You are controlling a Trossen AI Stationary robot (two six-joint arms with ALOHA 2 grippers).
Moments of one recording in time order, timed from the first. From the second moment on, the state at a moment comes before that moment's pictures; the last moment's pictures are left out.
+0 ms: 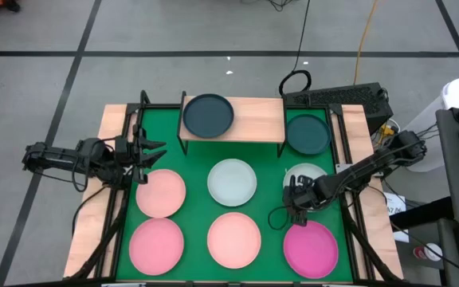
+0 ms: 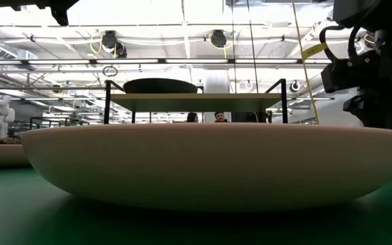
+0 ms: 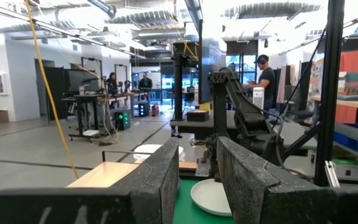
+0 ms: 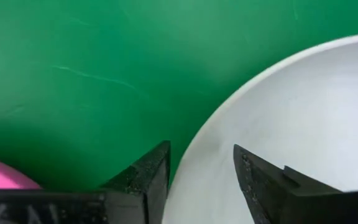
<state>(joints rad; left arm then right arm) -0.14 0.36 0.38 0.24 -0.27 0.08 0.41 1.38 0.65 -0.65 0.08 0.69</state>
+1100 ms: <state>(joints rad) -0.14 0.36 0.38 0.28 -0.24 0.07 0.40 0.99 0.80 -0.48 0.11 0.51</state>
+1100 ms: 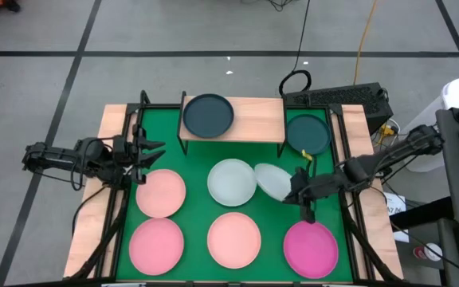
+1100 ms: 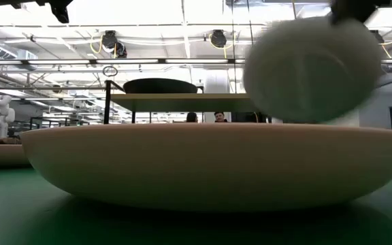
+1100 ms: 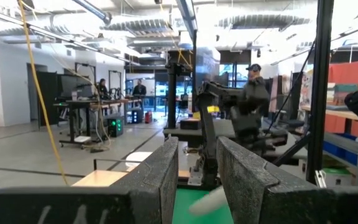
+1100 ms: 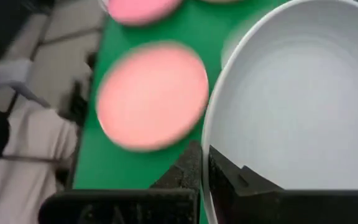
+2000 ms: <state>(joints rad) -0.14 0.37 0.38 0.38 -0.25 0.14 -0.14 1.63 1.45 -0.25 0.15 -0.48</state>
